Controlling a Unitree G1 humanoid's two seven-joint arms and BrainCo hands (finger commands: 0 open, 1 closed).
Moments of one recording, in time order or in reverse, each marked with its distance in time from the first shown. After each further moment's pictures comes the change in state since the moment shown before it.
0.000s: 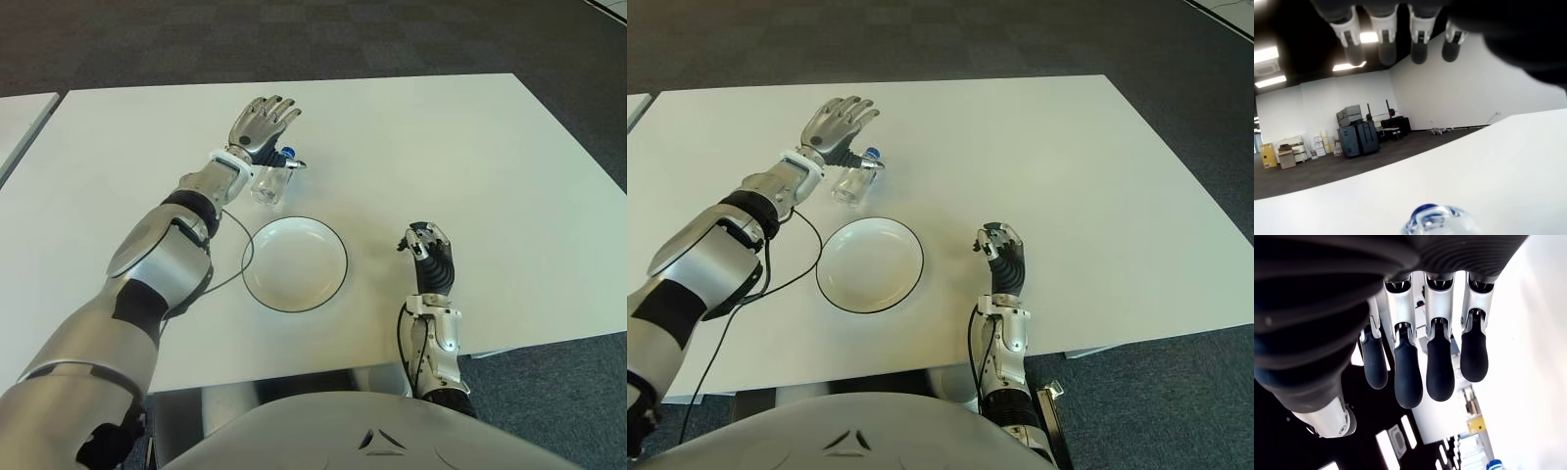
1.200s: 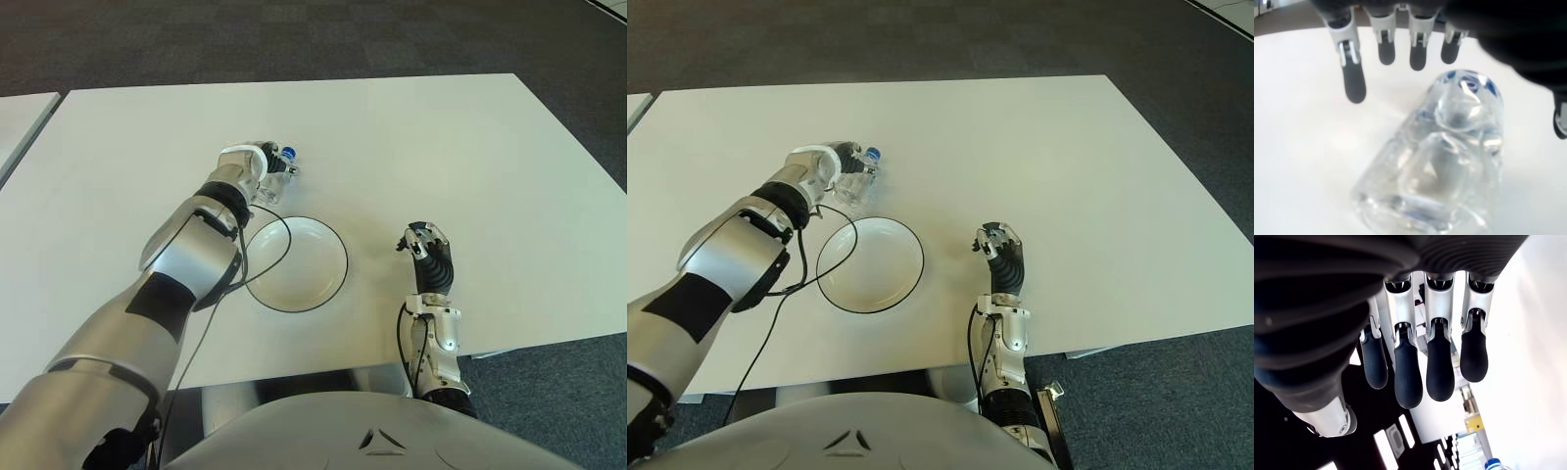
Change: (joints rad) left arm -0.066 -0.143 0.201 0.009 -0.233 0.435 -0.839; right arm 0.000 -0.001 0.001 -0.008 0.000 0.018 -0.001
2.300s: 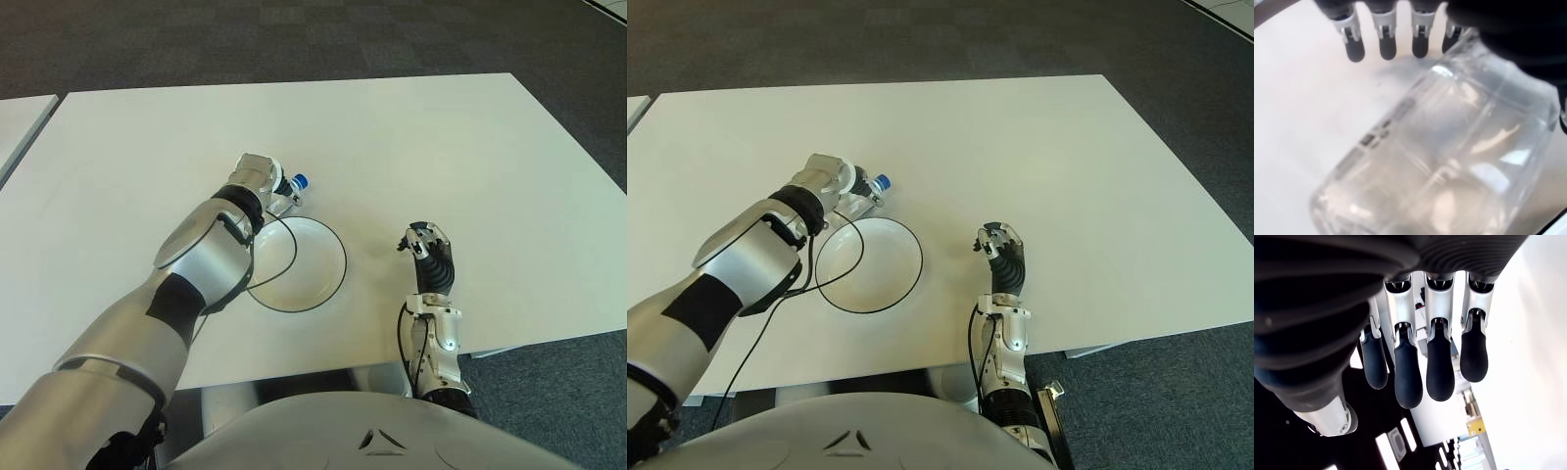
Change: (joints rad) left arm -0.006 -0.050 -0.198 0.005 0.137 0.039 -0.276; right arm 0.002 0.000 -0.002 -0.004 0.000 0.000 -0.011
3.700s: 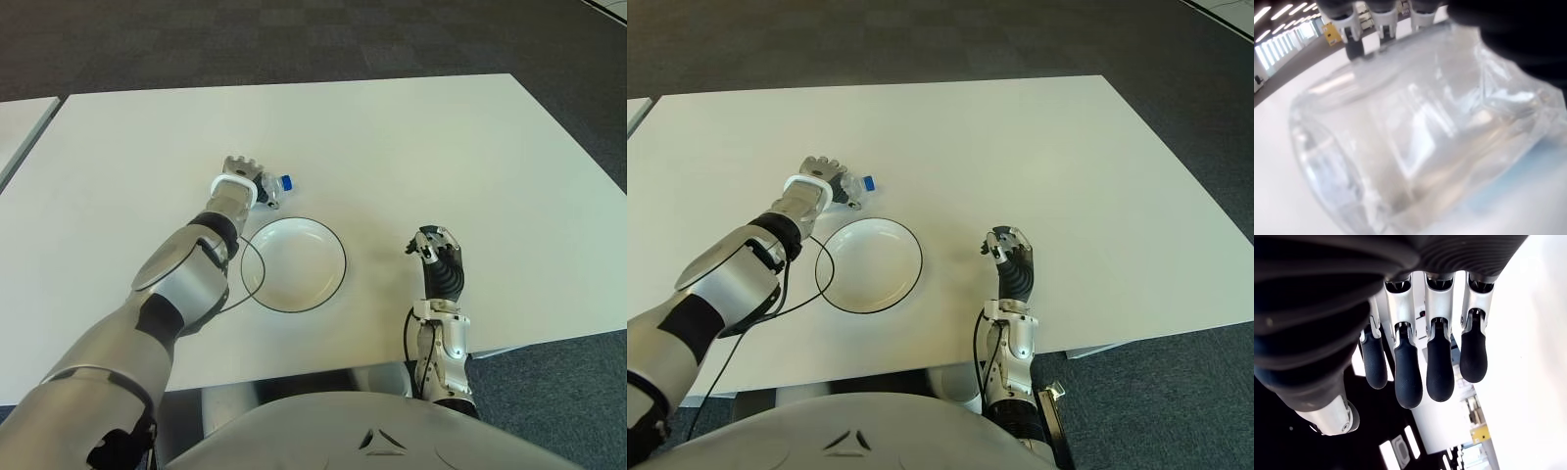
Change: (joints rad) left arm 0.171 0.102 -0.094 -0.023 0.087 -0.004 0.514; right arm 0.062 -0.003 -0.006 -0.092 0.008 0.025 -0.026
